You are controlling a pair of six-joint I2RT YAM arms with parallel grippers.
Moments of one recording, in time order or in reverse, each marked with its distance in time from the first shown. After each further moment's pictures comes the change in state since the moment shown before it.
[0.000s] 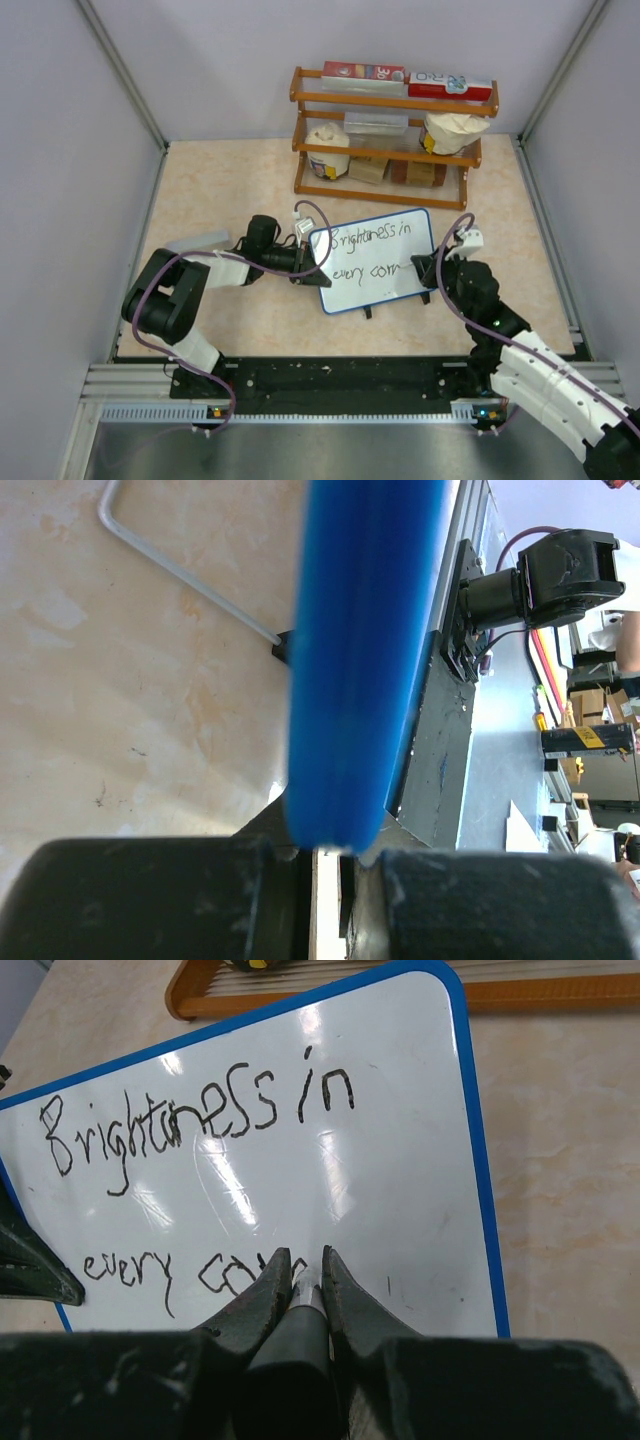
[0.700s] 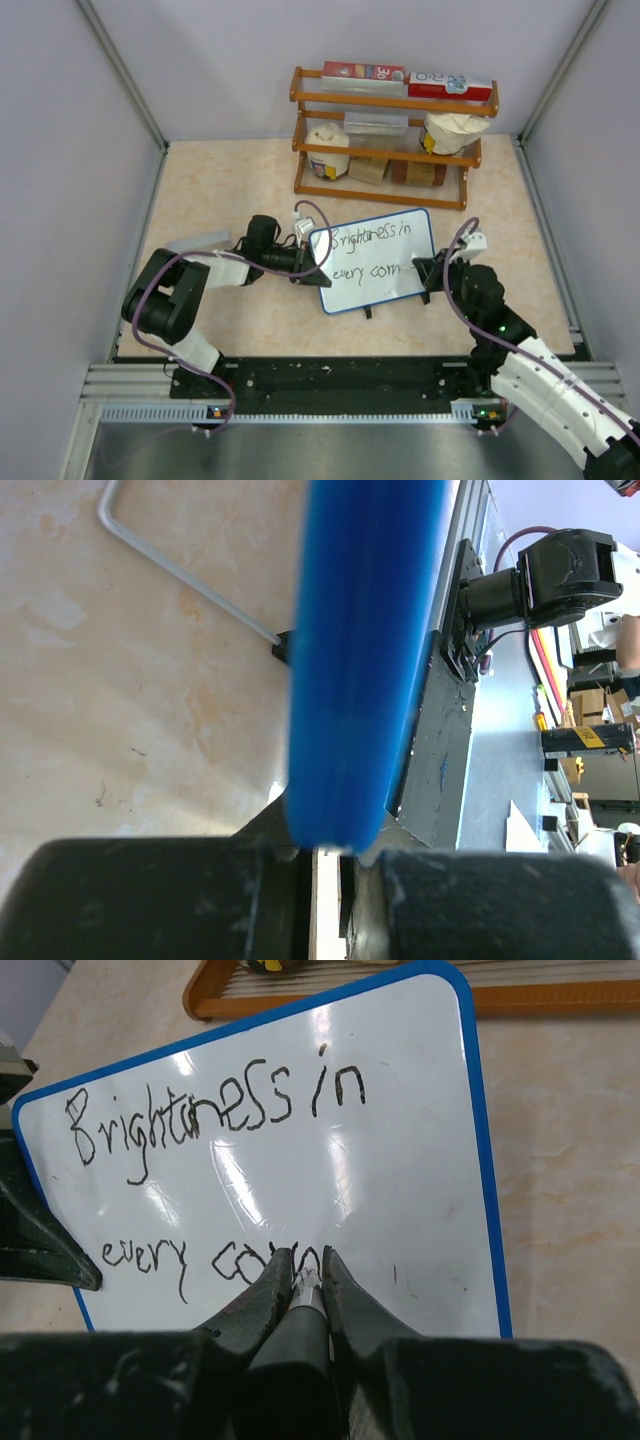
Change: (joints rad) left arm 0.000 0.000 0.000 0.000 0.000 0.000; right arm 0.000 -0.080 -0.005 -0.078 -0.026 -0.002
